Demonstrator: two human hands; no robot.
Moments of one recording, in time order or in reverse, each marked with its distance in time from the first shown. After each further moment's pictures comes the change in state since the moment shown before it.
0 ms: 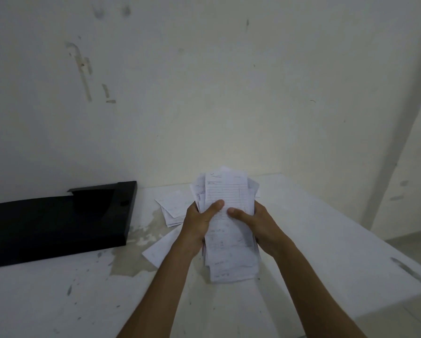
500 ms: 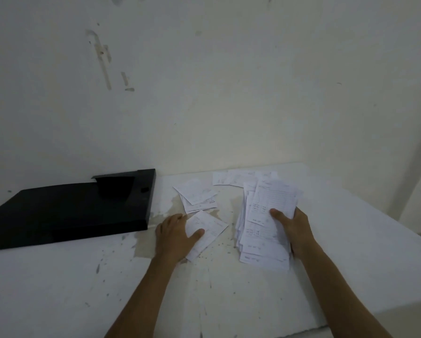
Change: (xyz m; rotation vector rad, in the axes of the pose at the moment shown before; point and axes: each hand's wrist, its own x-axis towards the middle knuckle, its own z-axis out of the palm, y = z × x) left_hand 0.001 -0.063 -0.129 1.495 0.172 0.083; right_hand -0.003 0.063 -0.041 -0.083 0.450 0.083
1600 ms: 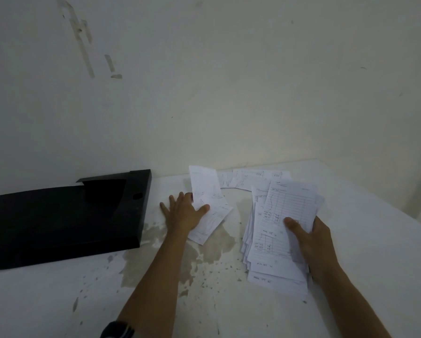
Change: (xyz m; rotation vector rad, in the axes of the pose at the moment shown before) left_hand 0.136 0.014 0.026 -0.067 -0.061 -0.137; right_hand 0.015 0.010 0.015 -0.108 0.092 -0.115
